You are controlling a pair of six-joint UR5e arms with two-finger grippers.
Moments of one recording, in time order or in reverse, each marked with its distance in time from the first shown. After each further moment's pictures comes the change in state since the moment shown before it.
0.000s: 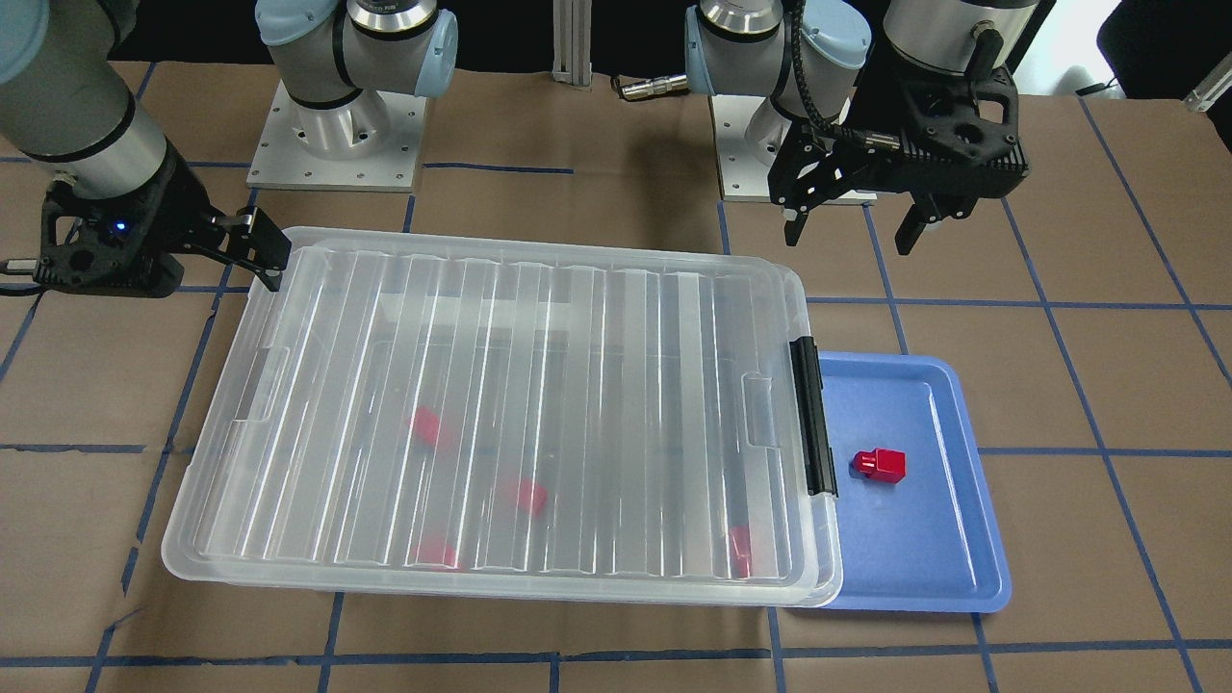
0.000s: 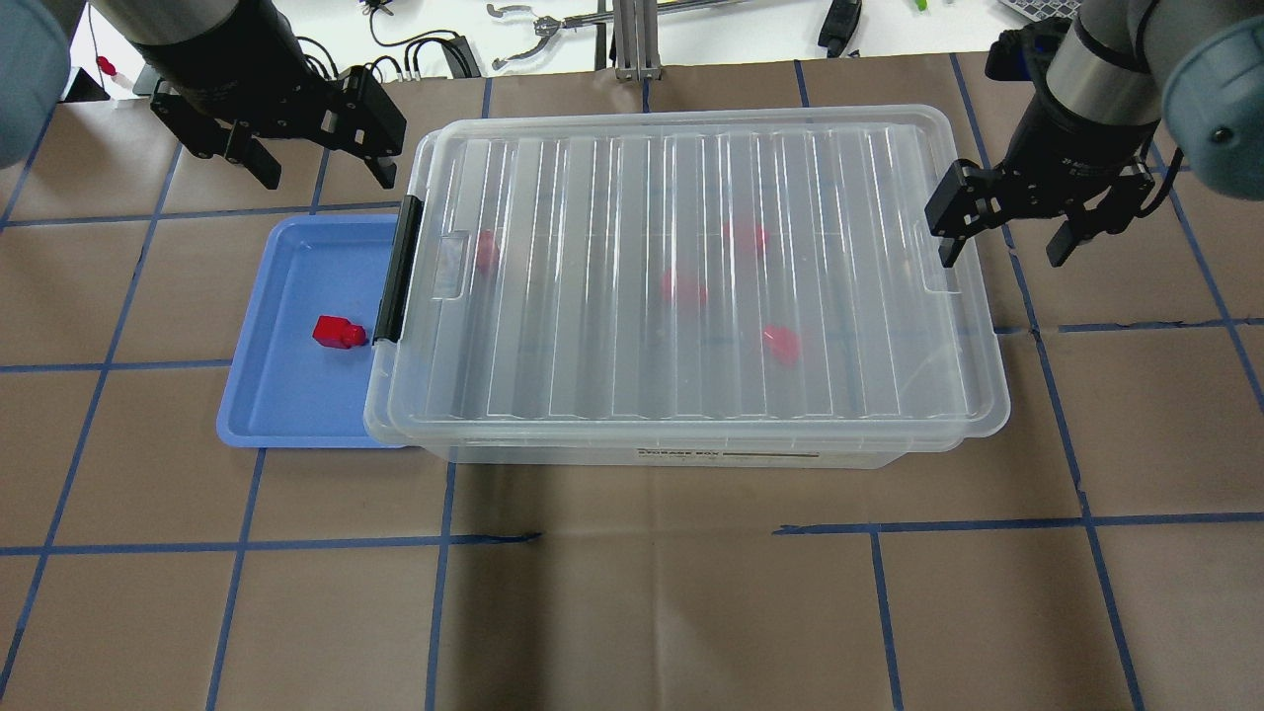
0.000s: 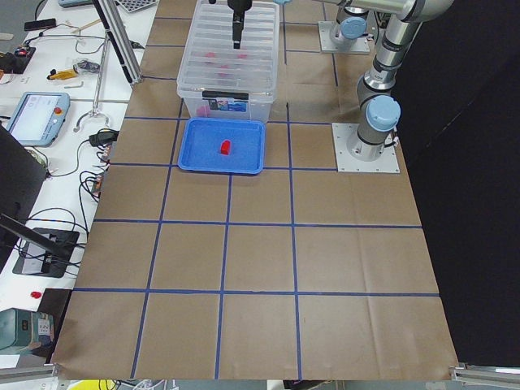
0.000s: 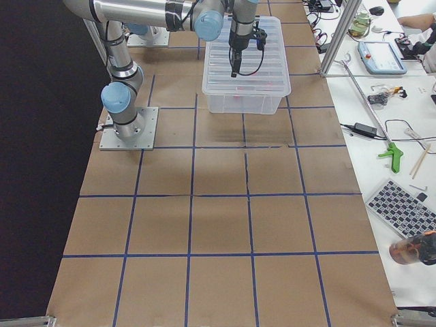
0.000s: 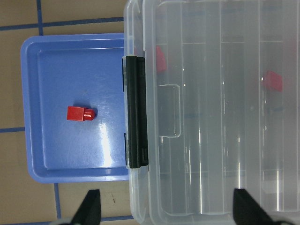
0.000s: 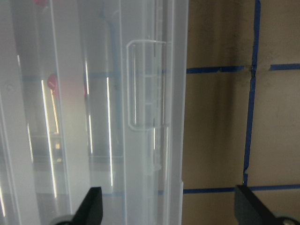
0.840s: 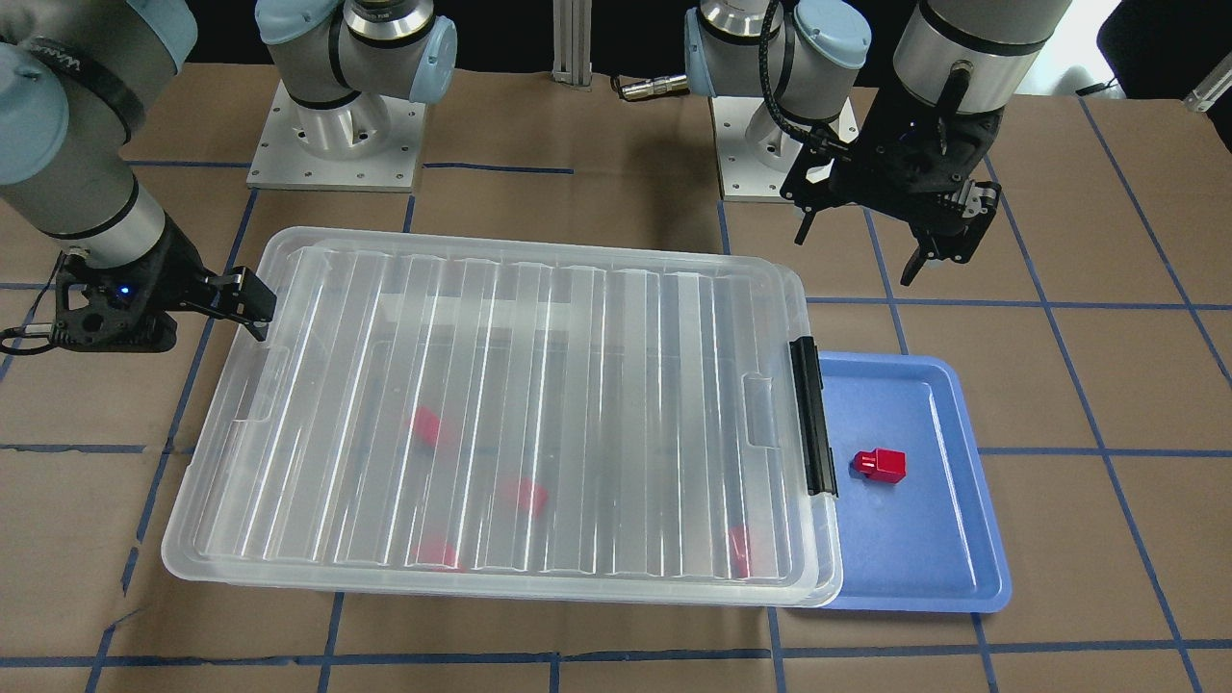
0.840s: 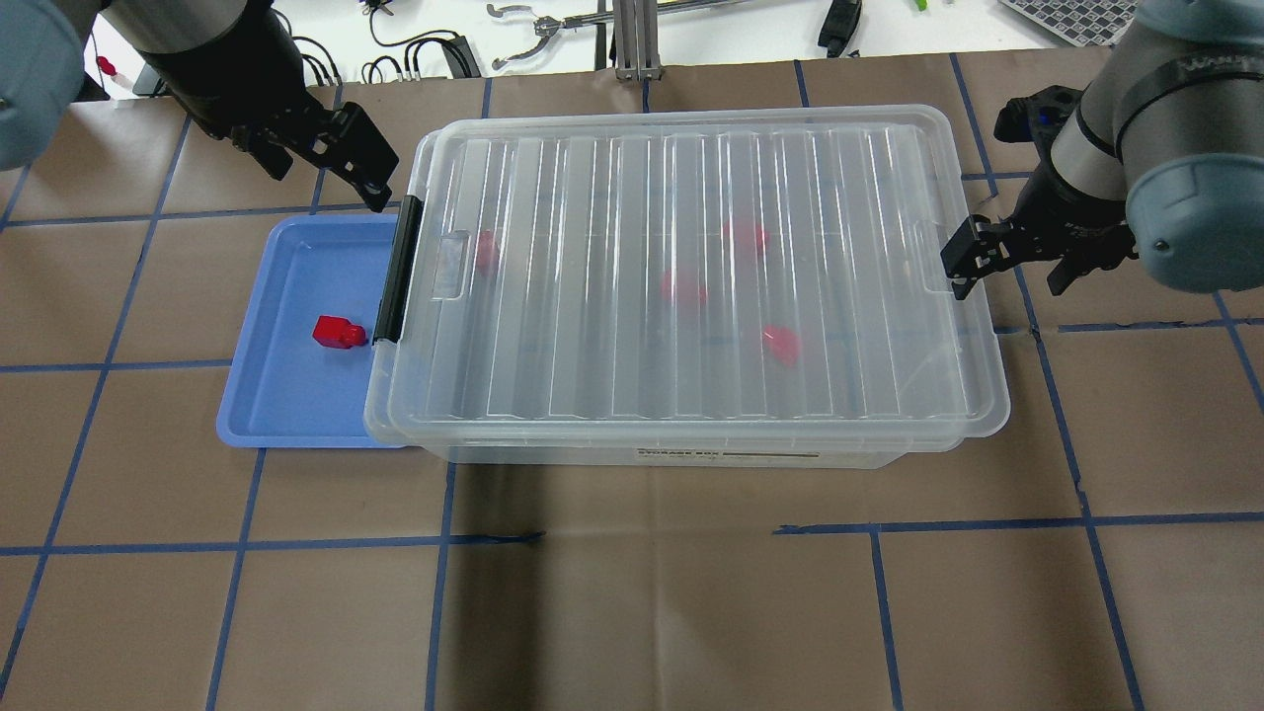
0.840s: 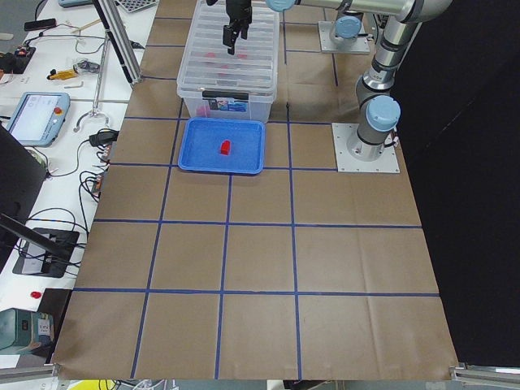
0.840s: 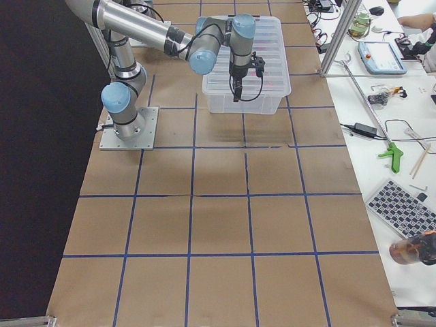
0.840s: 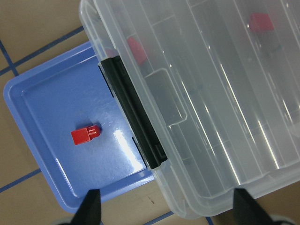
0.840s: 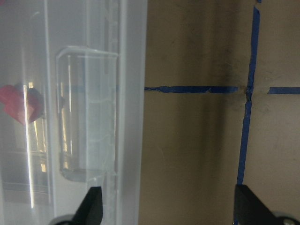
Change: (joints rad) left arm 0.031 -0.010 -0.042 -0.015 0.007 0.415; right arm -0.067 0.037 0.142 -0.213 -0.003 -0.115
